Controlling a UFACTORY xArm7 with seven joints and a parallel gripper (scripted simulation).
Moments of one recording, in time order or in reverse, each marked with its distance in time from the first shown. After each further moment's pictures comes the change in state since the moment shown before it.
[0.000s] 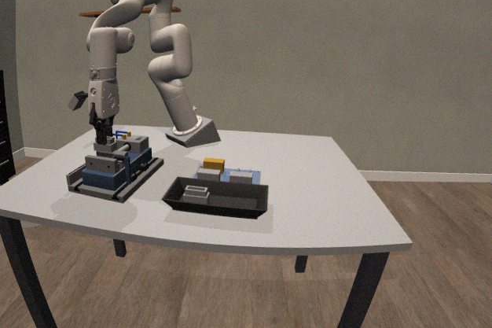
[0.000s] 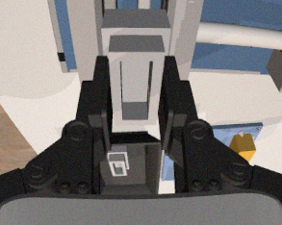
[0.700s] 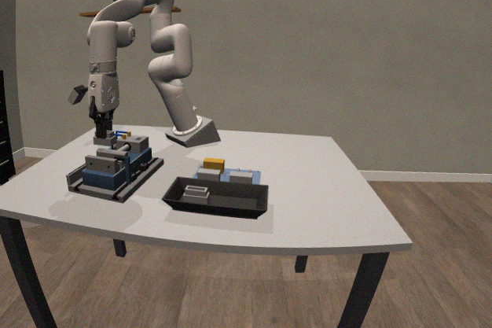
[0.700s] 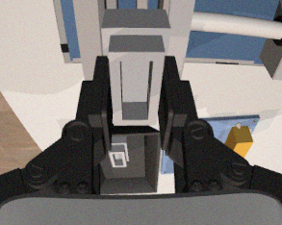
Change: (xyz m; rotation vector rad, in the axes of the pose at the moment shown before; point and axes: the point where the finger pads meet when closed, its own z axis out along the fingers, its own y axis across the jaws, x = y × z) arm 0.000 0.000 -0.017 -0.001 0.000 0.000
